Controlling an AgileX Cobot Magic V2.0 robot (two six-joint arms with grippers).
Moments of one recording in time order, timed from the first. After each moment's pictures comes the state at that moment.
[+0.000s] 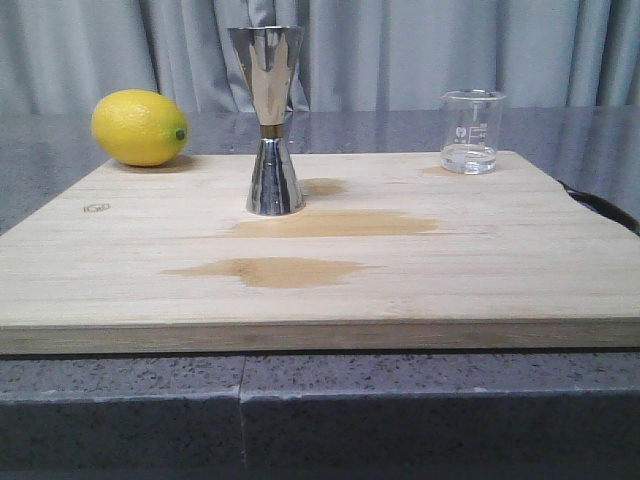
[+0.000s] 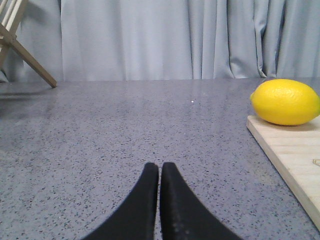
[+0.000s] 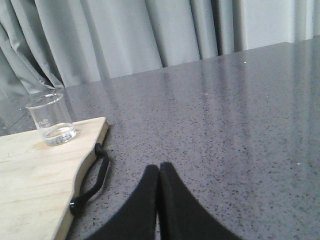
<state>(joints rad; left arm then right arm) -0.01 -0.01 0.00 0.05 0.07 -0.02 -0.04 -0.01 0.03 -0.13 0.08 0.25</state>
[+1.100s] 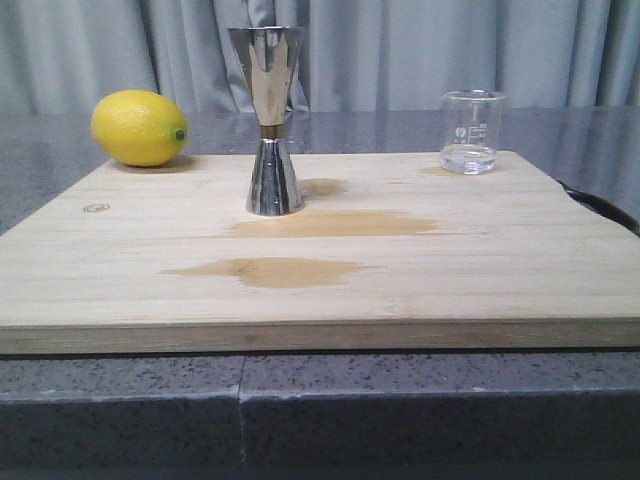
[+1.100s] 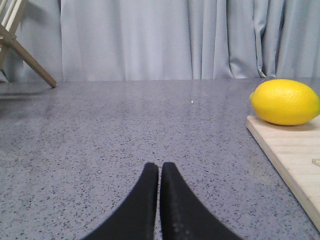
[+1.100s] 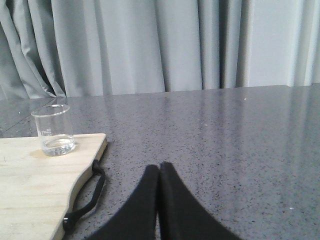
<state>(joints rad) -0.01 -0.01 0.00 0.05 0.07 -0.02 -0.04 -0.01 0.03 -0.05 0.00 0.03</state>
